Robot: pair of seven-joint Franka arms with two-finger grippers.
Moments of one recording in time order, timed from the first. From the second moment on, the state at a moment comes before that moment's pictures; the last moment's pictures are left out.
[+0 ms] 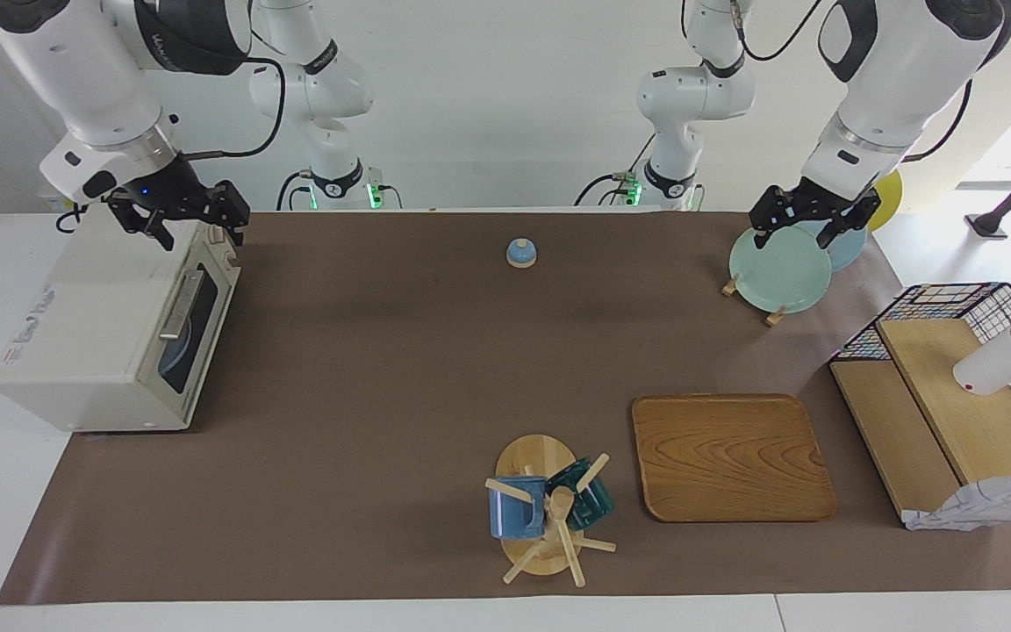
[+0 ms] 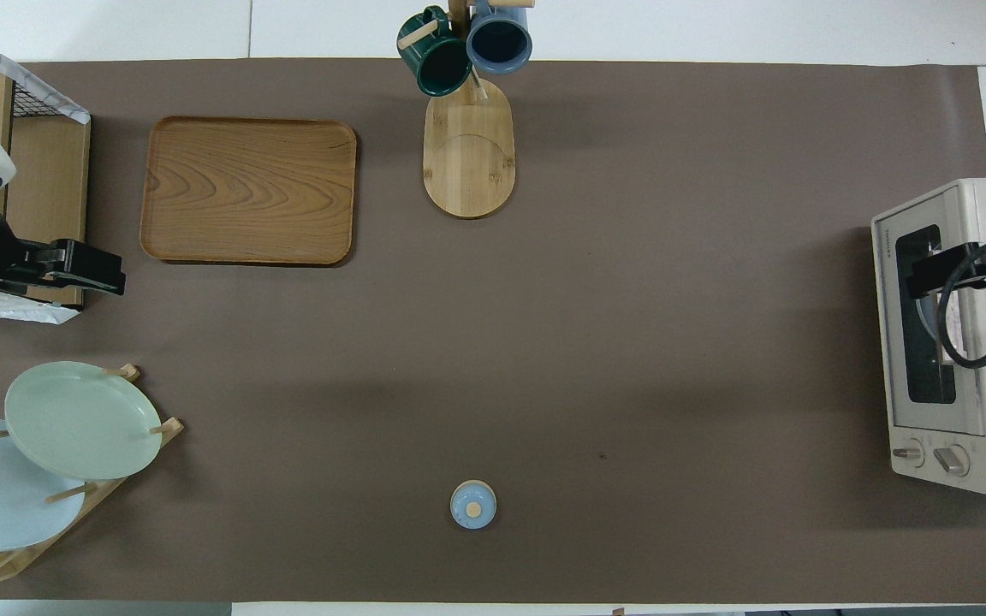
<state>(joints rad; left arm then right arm) -0.04 -0.04 -0.08 -1.66 -0.01 1.57 -0.03 0.02 -0.02 -0.07 -1.63 -0.03 1.53 -0.13</state>
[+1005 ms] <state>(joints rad) -0.04 -0.04 -0.08 -1.66 -0.01 1.57 -0.03 -0.03 -0.09 -0.08 -1.92 -0.05 1.79 -0.28</state>
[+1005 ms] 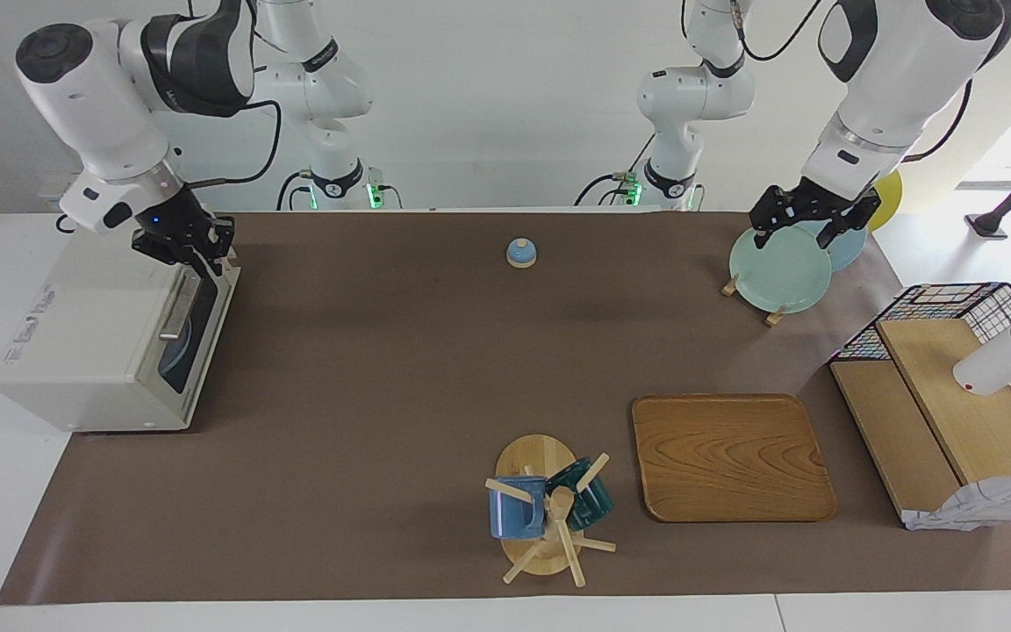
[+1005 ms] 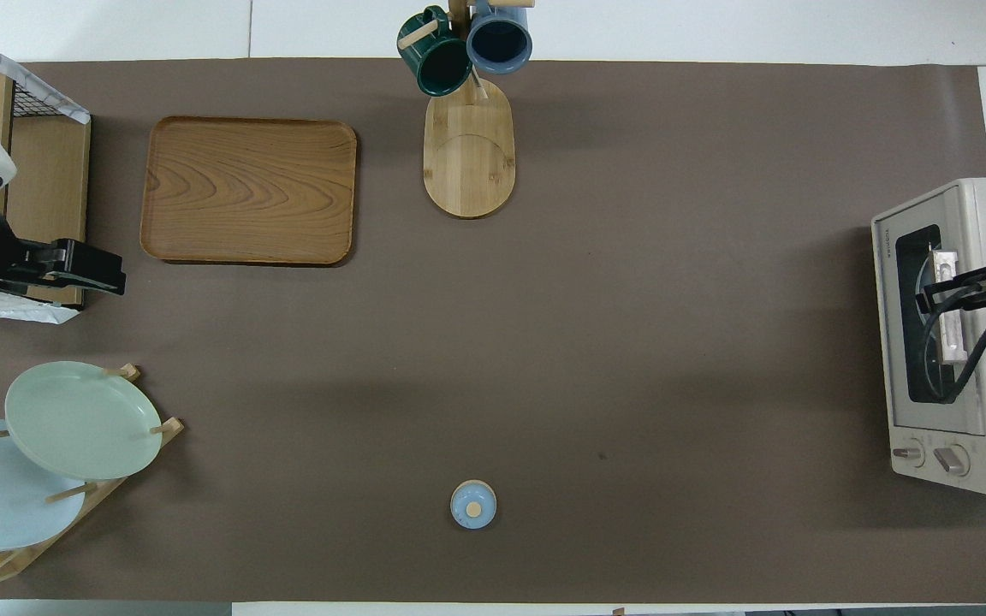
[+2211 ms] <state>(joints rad) -0.04 -0.04 -0.08 -1.66 -0.01 1.57 -0.03 0.02 -0.05 -0.06 -2.10 -0.16 2.01 -0.10</state>
